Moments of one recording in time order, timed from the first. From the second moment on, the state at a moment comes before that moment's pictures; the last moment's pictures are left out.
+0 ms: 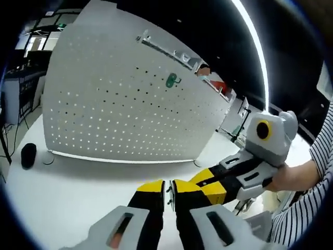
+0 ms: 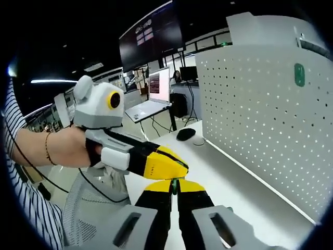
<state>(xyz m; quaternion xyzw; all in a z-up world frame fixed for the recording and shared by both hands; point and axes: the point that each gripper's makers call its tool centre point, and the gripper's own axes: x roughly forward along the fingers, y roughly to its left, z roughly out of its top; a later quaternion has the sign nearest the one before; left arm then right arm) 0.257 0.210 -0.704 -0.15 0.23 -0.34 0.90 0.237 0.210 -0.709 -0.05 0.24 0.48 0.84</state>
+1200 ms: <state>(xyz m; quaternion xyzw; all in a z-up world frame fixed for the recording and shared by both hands) 0.230 0.214 -0.708 -0.11 0.15 -0.33 0.93 0.272 0.185 -0.656 -0.02 0.10 0.38 0.92</state>
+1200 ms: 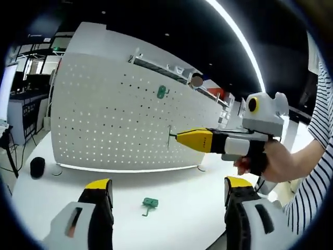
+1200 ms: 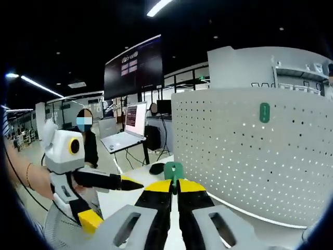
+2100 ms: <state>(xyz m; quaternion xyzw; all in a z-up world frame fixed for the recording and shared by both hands) 0.211 0.225 -0.742 -0.09 0.16 -0.30 0.94 0.322 0.147 -0.629 -0.03 0.02 0.24 0.97</state>
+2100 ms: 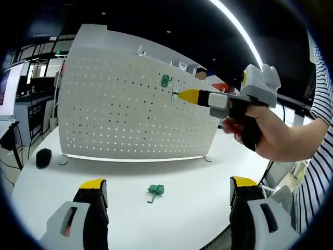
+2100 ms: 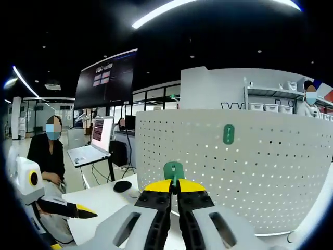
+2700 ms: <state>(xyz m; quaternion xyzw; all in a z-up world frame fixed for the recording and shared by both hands) 0.207 0.231 -0.744 -0.09 0.14 -0.29 0.94 0.359 0.116 -0.617 -0.01 0.00 0.16 0.99</state>
